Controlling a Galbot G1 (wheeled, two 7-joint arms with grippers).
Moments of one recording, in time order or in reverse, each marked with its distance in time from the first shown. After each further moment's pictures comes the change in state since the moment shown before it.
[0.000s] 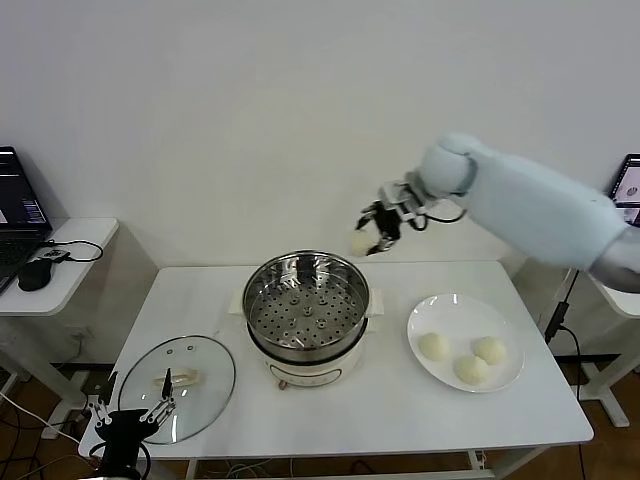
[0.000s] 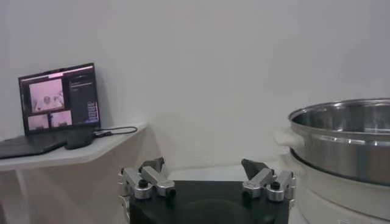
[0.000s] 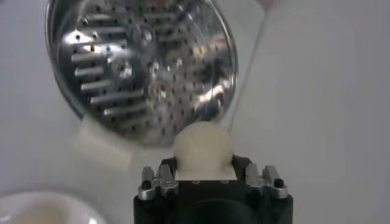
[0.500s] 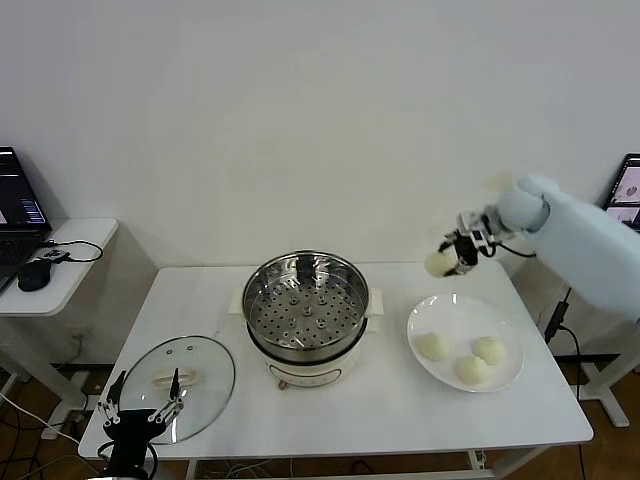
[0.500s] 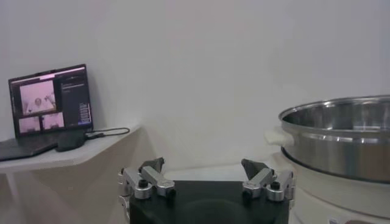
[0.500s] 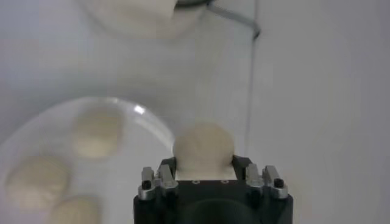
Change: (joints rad) left arm 0.001 0.003 0.023 0.000 0.021 -0.001 -0.001; right arm -0.161 -0.256 0.231 -0.026 -0.167 -0.082 -0.078
